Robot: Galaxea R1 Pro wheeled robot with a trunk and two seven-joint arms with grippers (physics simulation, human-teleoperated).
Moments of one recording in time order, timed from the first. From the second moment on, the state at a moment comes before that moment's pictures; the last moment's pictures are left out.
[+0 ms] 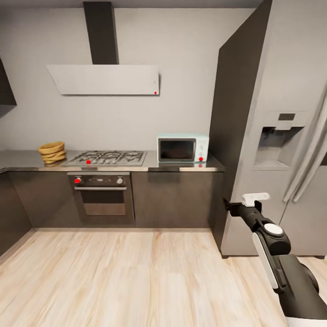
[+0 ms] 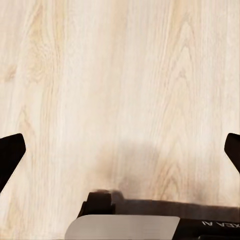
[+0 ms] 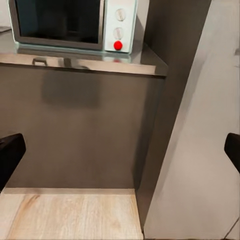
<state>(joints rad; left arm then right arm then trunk) -0.10 -0.02 0.09 -0.26 0.01 -0.19 0.00 -0.45 -0.14 -0.02 -1.57 -0.02 0.55 0.00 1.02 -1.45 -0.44</state>
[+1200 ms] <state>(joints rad) -0.10 -0.02 0.09 -0.26 0.01 -0.19 0.00 -0.45 -0.14 -0.02 -1.58 -0.02 0.55 0.00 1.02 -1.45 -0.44</state>
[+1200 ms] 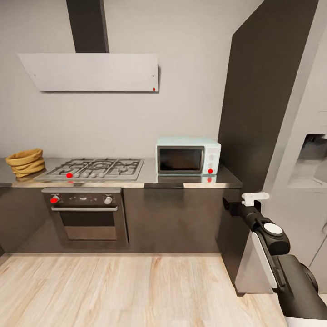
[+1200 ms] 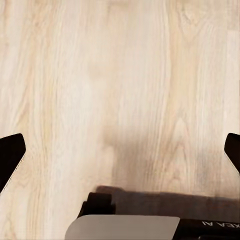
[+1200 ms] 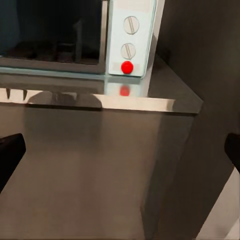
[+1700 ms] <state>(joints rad) -0.10 -0.02 0.09 -0.26 0.01 -0.19 0.00 -0.45 -0.14 -0.02 -1.58 -0.02 0.55 0.00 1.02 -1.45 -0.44</state>
